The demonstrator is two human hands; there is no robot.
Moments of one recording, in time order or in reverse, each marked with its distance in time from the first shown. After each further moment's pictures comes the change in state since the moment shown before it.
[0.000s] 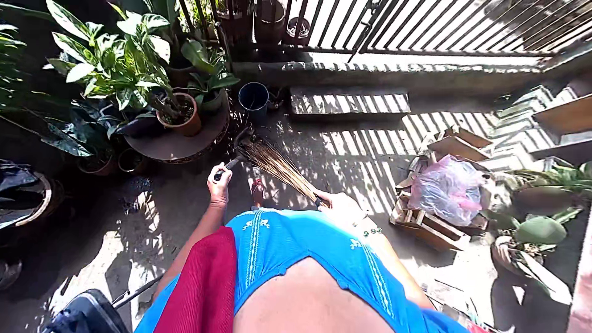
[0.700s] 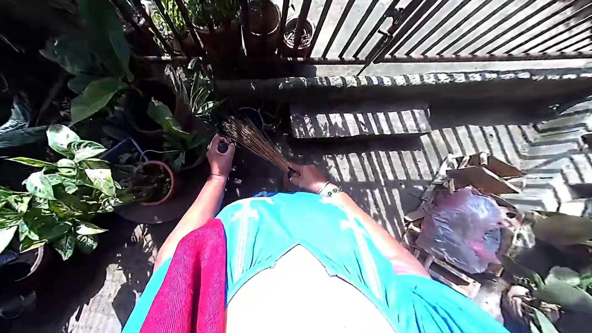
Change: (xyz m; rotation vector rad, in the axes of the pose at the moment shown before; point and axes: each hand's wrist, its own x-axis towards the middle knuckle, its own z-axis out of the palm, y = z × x) left_hand 0.383 0.048 0.248 0.674 -0.075 0.160; right_hand 0.332 -0.017 -0.295 0.300 0.027 -0.124
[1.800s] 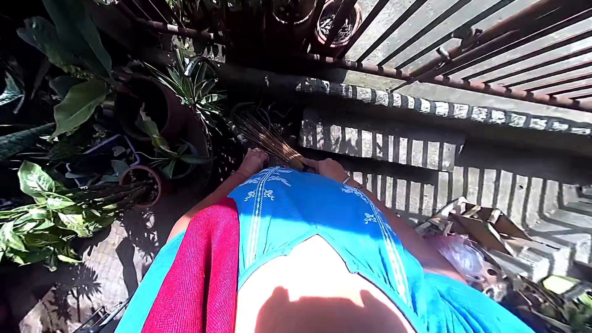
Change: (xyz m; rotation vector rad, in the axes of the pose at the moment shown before) left_hand 0.114 0.044 0.153 0.469 -0.766 0.155; right_hand 0.194 0.066 -0.183 -0.417 -0.334 -0.063
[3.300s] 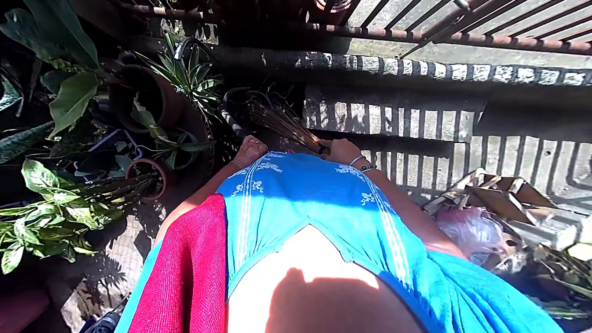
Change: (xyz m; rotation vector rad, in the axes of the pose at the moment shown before) left_hand -0.034 -0.001 -0.005 0.184 0.219 0.353; right_hand -0.005 0.025 0.020 0.066 0.050 0.203
